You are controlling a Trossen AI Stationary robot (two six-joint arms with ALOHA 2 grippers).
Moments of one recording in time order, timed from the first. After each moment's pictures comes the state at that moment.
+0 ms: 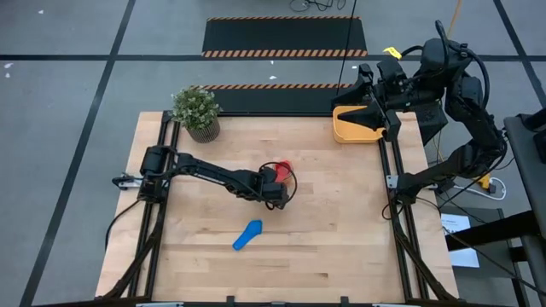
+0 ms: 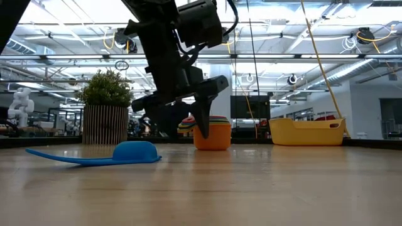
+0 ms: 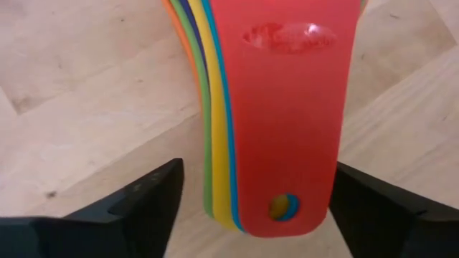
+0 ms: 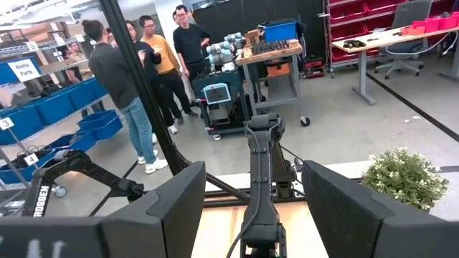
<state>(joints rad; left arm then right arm) -0.08 1.99 1.33 -0.57 -0.32 -1.06 -0.31 1.34 2.08 -0.83 -0.50 0.20</state>
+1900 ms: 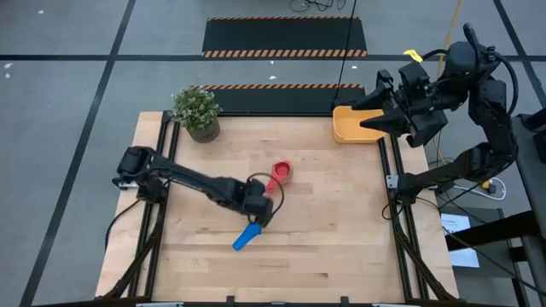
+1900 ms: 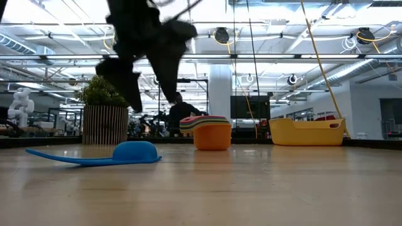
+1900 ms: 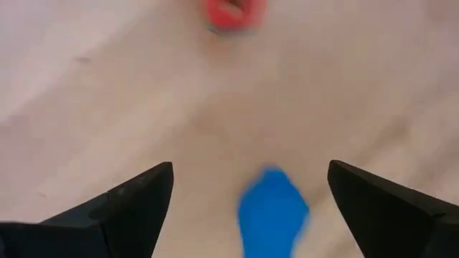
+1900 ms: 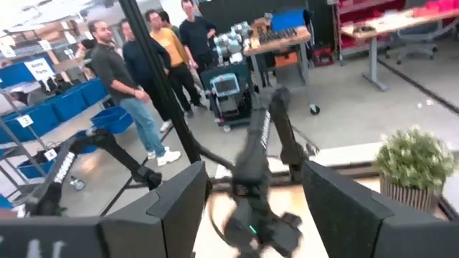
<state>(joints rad) -0.24 1.81 1.33 -0.83 -0.17 -1.11 -0.31 1.25 2.08 -0.94 -0.53 0.22</state>
